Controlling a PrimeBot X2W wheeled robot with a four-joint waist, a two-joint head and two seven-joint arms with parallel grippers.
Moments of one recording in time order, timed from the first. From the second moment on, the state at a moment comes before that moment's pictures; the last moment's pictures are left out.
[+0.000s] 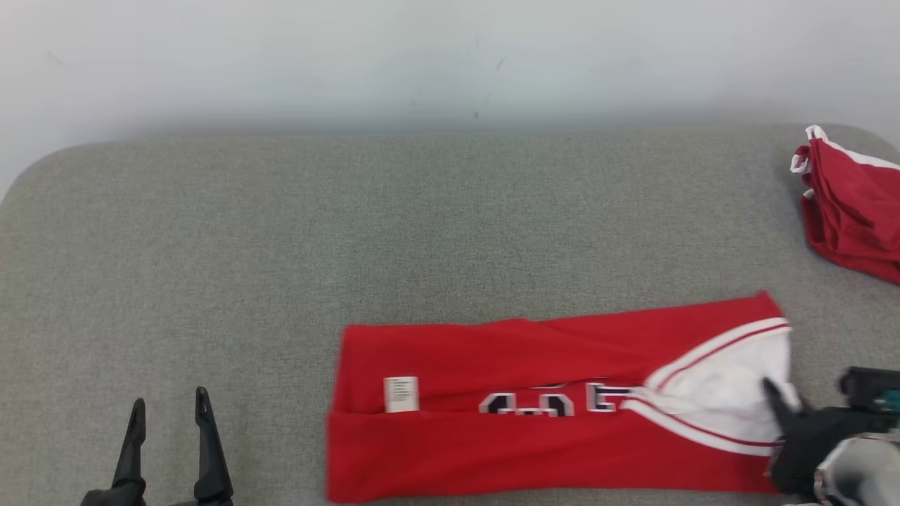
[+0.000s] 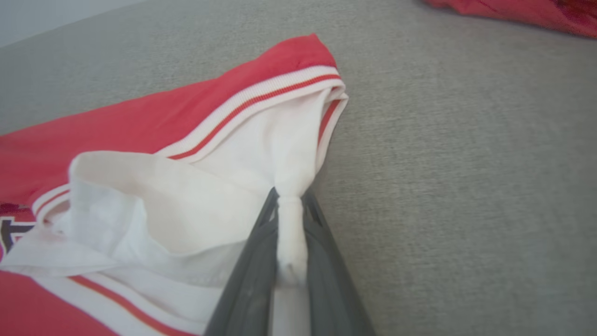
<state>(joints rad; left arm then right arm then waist) 0.02 0.06 0.07 0.09 -0.16 0.01 -0.26 -0.24 -0.47 0.16 0.64 0.62 0.13 0.02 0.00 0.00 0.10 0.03</state>
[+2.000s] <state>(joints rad) -0.02 0.05 0.00 0.16 -0.18 0.00 -0.26 -0.32 -0.06 0.47 0.49 0.55 0.13 0.03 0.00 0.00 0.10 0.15</state>
